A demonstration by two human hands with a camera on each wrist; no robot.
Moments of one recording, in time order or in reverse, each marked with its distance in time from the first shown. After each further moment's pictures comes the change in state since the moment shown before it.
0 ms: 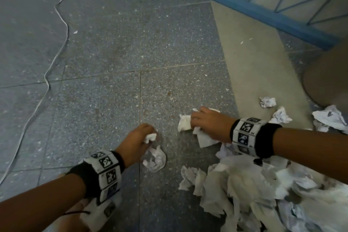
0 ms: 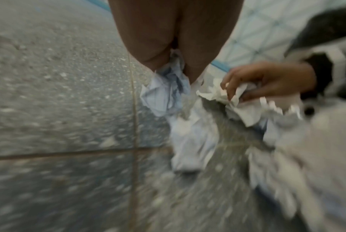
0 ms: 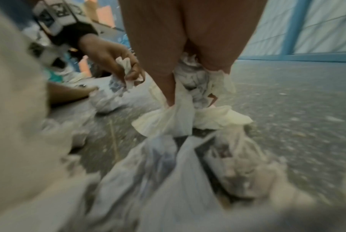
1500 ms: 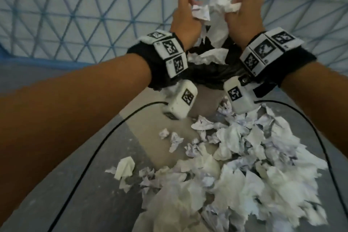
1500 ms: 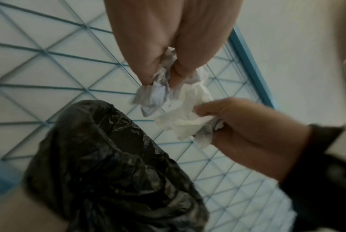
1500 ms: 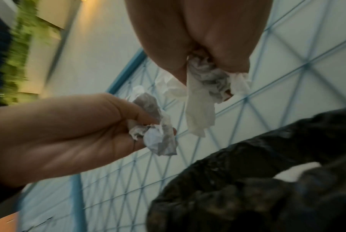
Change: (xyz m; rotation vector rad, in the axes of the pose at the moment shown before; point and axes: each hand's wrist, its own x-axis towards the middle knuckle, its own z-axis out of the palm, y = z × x) left_hand 0.142 0.492 -0.024 -0.614 0.134 0.850; right_hand -0.287 0.089 -0.247 -0.006 1.354 1.319
